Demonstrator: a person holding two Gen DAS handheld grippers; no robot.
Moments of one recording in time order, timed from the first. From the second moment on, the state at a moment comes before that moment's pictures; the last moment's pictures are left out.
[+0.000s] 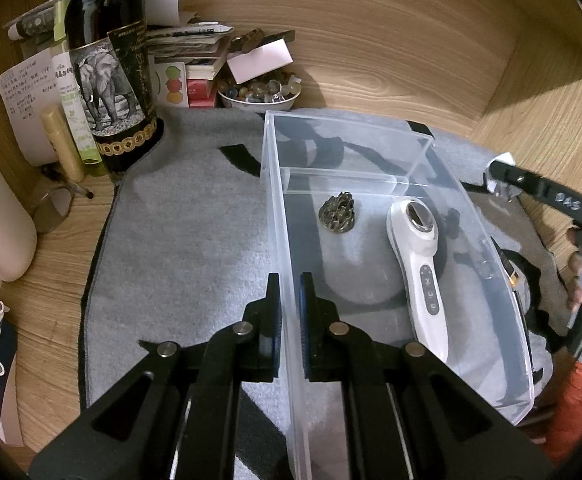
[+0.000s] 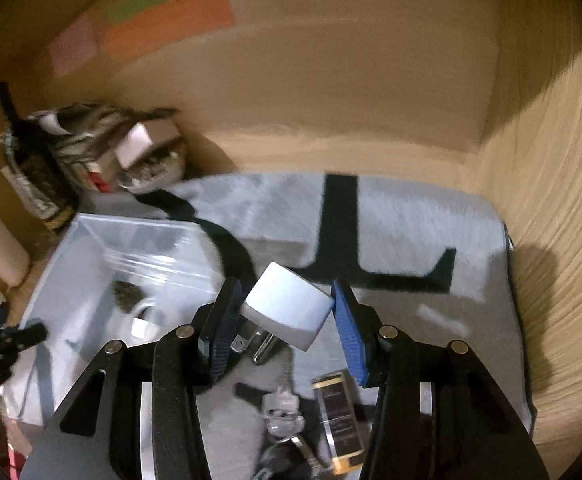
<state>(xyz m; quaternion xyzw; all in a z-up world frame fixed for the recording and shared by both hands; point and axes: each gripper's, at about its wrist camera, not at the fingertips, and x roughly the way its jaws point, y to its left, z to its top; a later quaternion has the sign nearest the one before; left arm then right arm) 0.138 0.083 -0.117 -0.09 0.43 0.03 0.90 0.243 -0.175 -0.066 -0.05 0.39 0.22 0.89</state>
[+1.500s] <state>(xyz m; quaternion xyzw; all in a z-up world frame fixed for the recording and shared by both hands) 0.133 0.085 -0.119 -0.09 0.42 0.01 0.90 0.181 -0.046 -0.088 -0.18 0.40 0.37 0.82</state>
